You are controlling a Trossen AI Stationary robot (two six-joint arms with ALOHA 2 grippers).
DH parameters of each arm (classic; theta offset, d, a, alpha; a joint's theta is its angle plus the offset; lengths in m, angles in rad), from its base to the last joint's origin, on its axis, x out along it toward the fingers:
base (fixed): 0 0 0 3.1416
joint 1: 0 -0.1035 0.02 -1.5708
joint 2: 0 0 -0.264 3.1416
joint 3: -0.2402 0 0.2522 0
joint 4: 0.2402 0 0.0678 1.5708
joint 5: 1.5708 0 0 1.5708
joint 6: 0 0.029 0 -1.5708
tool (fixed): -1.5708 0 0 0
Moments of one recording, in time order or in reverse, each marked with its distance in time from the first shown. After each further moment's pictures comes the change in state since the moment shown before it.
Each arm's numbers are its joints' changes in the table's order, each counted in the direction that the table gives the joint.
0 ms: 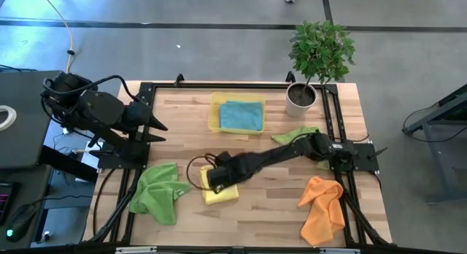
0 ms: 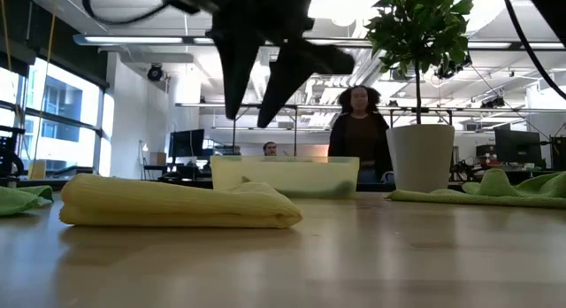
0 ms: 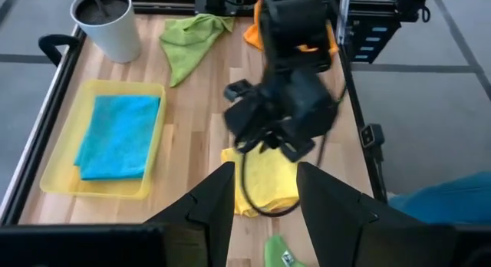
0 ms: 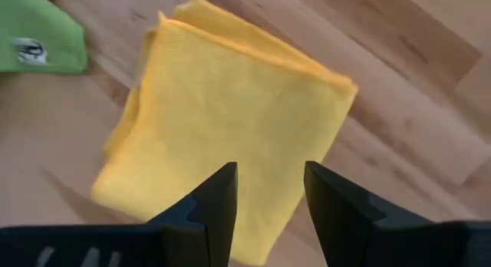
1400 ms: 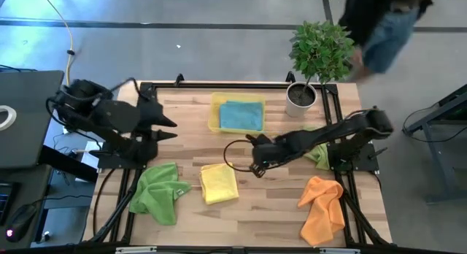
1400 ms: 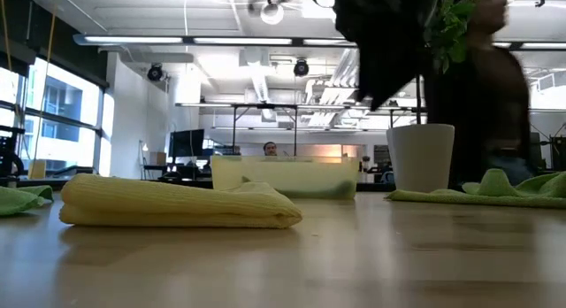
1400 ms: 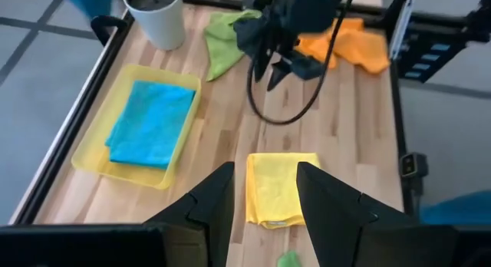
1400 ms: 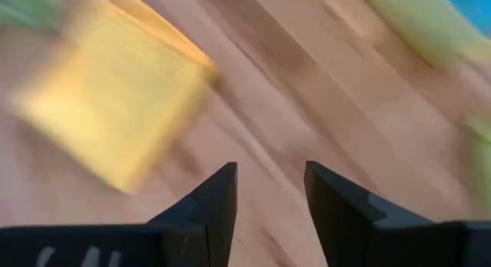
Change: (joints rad) left arm -0.004 -0.078 0.000 0.000 0.140 -0.123; right arm 0.063 0.711 0.940 -0.420 -0.025 -0.267
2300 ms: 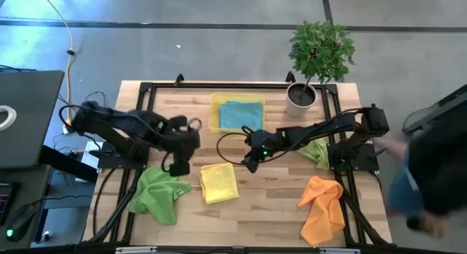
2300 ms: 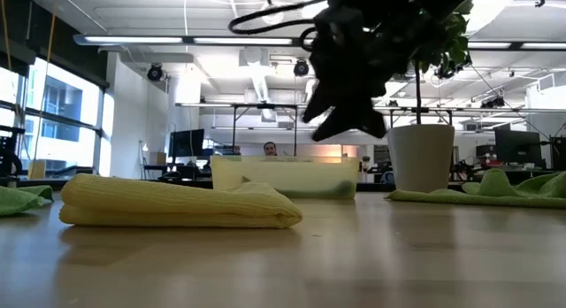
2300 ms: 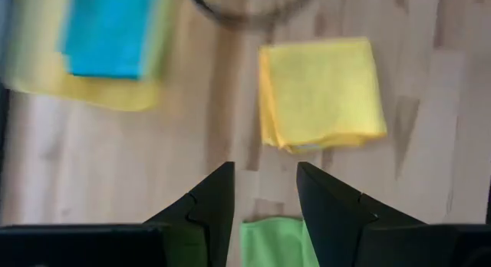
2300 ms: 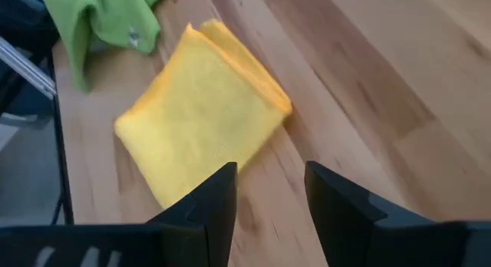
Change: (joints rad) left arm -0.096 -0.071 0.481 -0.143 -0.171 0.068; right arm 0.156 -0.039 0.263 -0.630 0.334 -0.168
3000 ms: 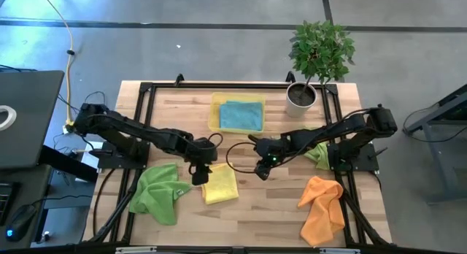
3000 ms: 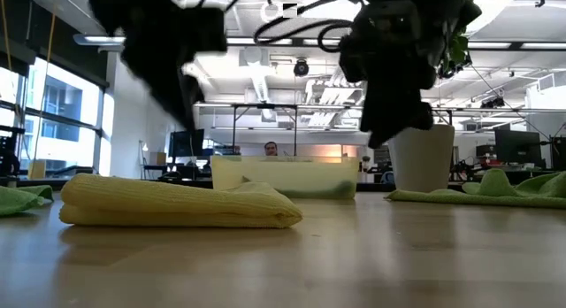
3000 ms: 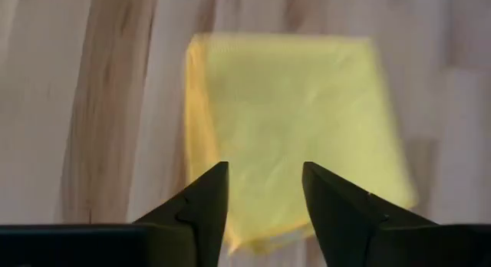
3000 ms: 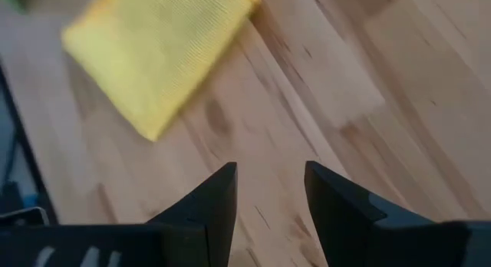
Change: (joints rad) left arm -0.153 -0.046 0.718 -0.943 -0.295 0.062; right arm -0.073 0.075 0.001 0.292 -0.008 0.048
